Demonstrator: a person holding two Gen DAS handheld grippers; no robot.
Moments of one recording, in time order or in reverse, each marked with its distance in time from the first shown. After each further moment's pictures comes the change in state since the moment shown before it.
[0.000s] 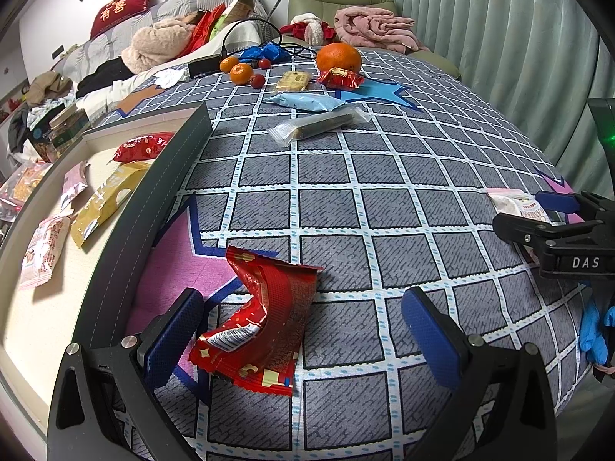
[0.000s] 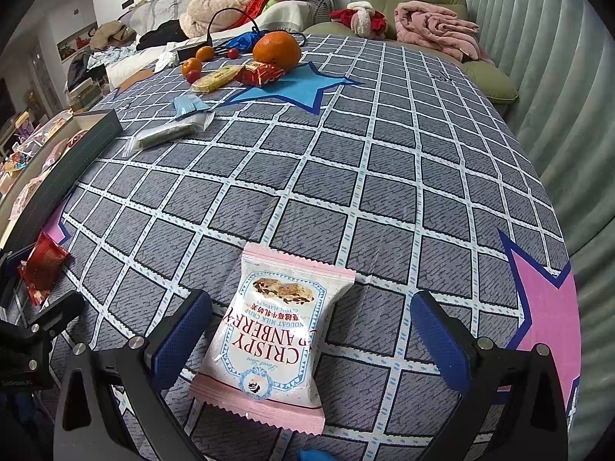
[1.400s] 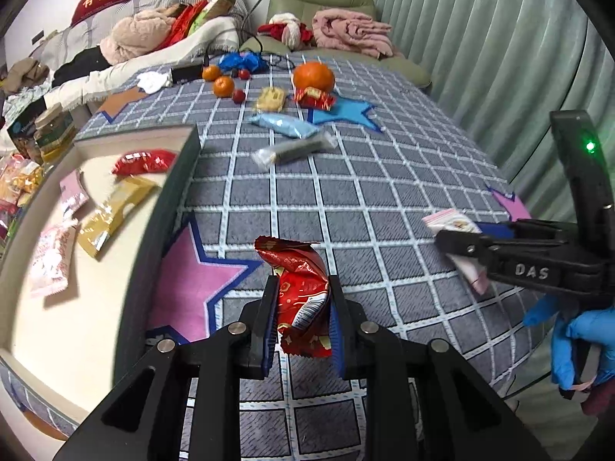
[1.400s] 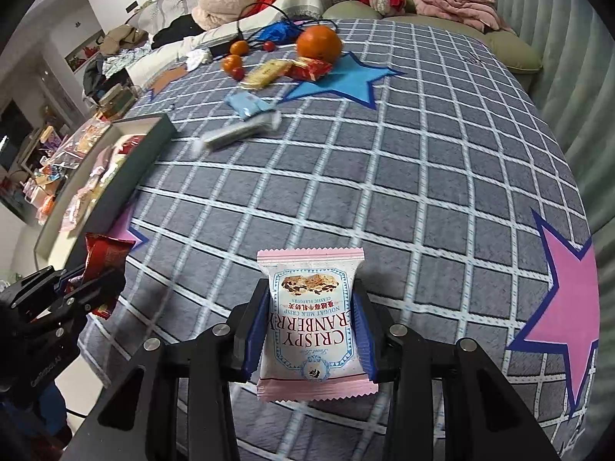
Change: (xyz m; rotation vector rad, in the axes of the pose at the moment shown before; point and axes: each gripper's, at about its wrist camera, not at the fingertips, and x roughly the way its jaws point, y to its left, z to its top) left arm -0.051 0.016 0.021 -0.020 0.020 -0.159; right arm -0.023 0.039 0.019 0.060 0.091 0.154
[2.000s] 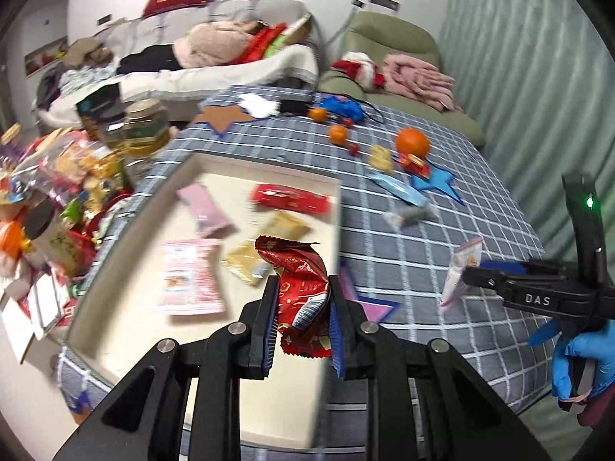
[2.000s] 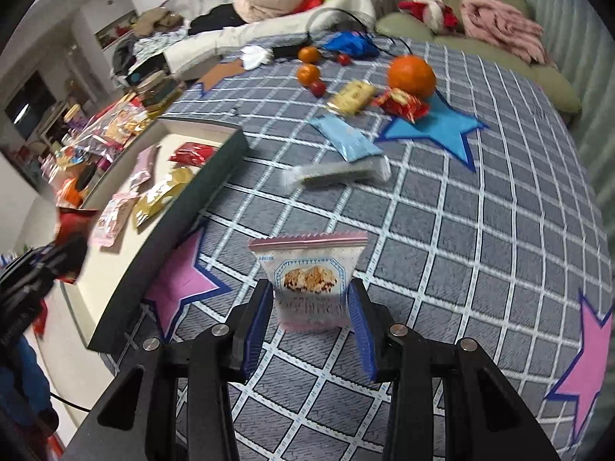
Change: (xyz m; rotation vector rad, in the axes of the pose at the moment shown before) left arm -0.059 0.119 0.009 -0.179 -0.118 0.140; right arm 0.016 0.080 0.044 -0.091 0.015 0.050
